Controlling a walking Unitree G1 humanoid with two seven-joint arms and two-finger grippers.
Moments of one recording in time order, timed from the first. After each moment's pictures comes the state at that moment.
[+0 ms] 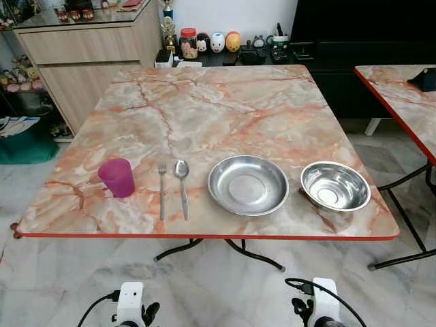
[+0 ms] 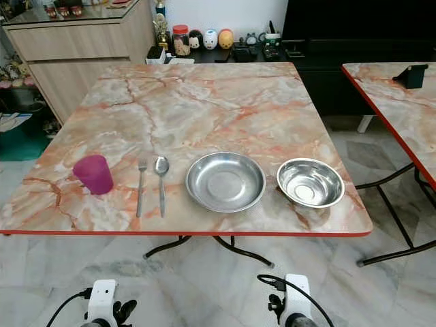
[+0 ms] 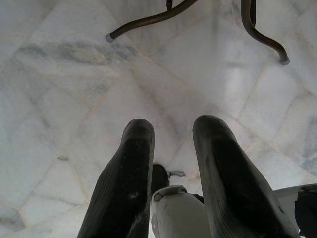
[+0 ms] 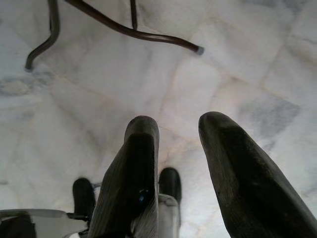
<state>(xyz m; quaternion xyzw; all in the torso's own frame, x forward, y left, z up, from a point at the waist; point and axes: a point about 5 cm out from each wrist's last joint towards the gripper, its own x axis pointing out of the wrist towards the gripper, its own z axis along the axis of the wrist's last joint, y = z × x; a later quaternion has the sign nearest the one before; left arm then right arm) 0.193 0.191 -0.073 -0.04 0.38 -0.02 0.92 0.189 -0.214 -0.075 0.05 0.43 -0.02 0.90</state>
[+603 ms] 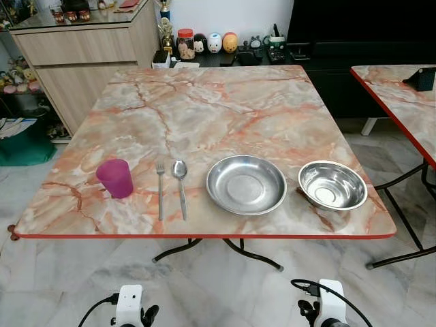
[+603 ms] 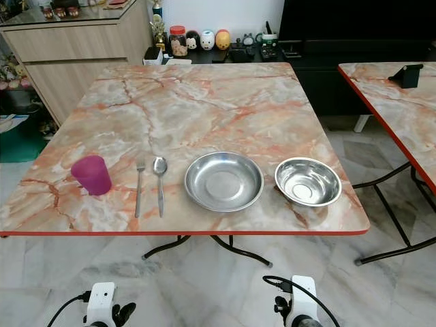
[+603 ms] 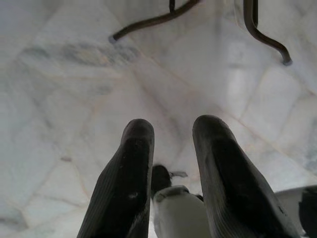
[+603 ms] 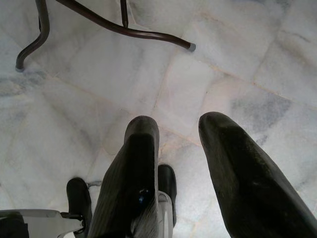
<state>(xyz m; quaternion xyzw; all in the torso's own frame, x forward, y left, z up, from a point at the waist) 0.189 0.196 -0.074 -0.03 0.37 0.00 0.93 0.186 -0.217 -0.077 0.05 0.43 -0.03 0.90</state>
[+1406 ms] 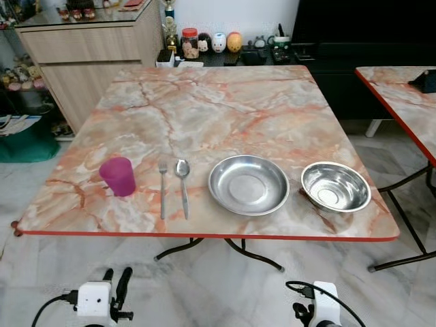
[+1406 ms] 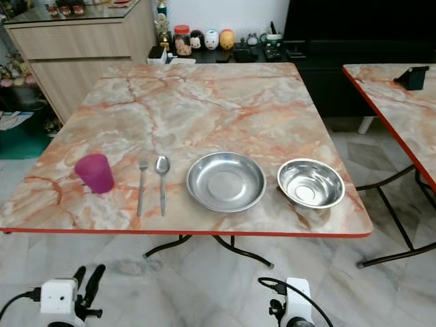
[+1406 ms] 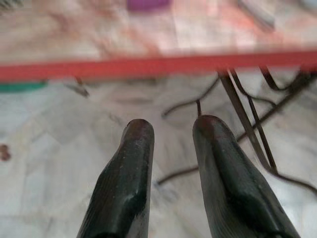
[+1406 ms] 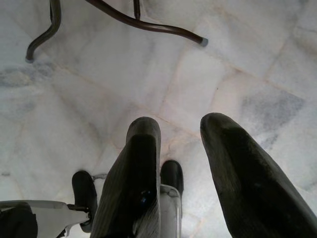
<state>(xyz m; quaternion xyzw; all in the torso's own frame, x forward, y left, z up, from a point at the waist) 0.163 0.217 0.030 0.05 0.05 0.04 1.00 0.184 -0.203 -0.080 0.05 0.44 -0.02 0.89</state>
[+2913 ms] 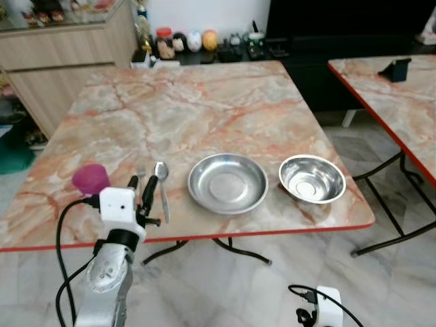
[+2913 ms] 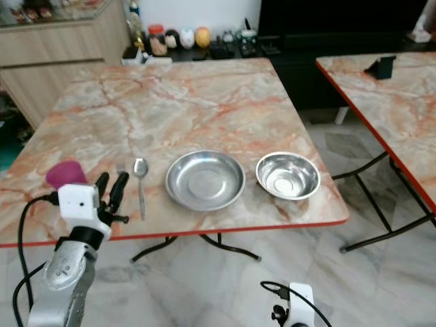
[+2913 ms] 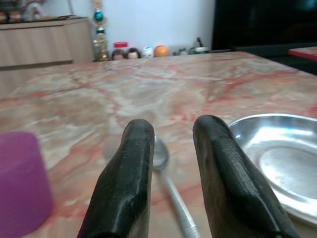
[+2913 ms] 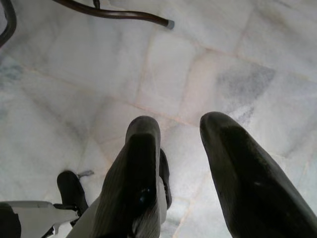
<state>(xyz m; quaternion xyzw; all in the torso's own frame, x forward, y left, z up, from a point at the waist) 0.260 0.166 0.137 0.02 -0.10 -0.04 0.99 0.173 -0.210 -0.085 0.06 0.45 -0.05 0.89</state>
